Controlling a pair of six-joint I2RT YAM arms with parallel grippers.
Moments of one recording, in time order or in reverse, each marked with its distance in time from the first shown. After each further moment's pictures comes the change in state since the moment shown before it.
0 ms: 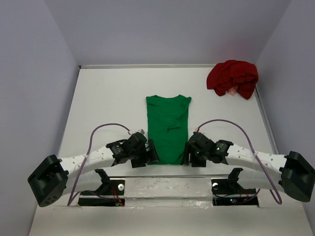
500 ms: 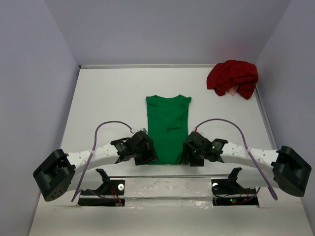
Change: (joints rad) left arm -0.001 0.098 0.047 0.025 -0.024 0.019; right arm 0.000 0.079 0.007 0.039 0.021 0.006
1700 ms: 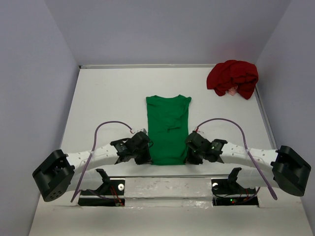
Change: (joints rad) left arm -0.004 0.000 -0.004 -0.017 -0.014 0.023; right arm 0.007 0.029 0.007 0.025 0.057 0.049
